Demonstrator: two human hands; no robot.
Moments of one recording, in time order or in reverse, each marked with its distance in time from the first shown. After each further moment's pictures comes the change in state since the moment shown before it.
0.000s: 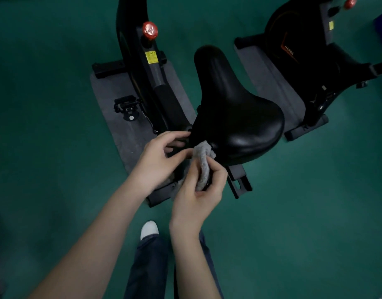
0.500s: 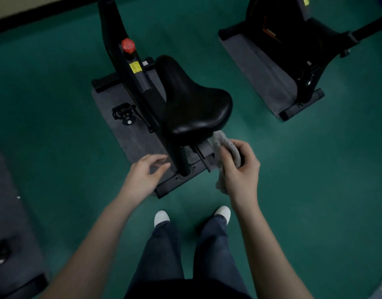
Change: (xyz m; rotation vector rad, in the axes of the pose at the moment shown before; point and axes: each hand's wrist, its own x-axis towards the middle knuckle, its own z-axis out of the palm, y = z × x) left_hand -0.078 0.049 0.024 0.364 -0.086 -0.194; right_hand 0.100 -0.049 -0.142 -0.137 -0.351 0.155
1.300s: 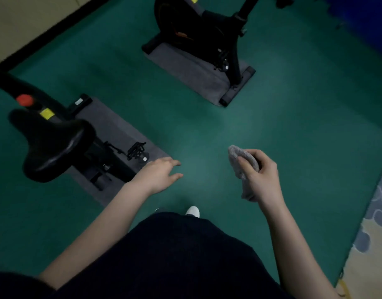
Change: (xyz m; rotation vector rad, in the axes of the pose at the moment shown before) left_hand -0.001 0.243 0.284 0.924 -0.538 0.358; right_hand 0.055 0.064 -0.398 -0.011 0.146 0.217
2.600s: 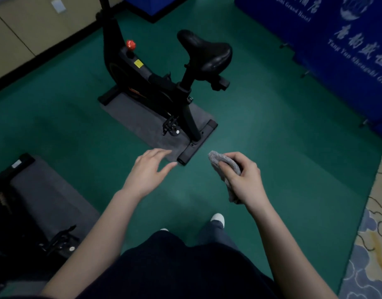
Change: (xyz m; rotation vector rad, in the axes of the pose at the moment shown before) left_hand 0.423 0.241 -0.235 -0.193 0.428 0.015; right_hand 0.483 -0.084 -0.215 -0.102 -0.072 -0.116
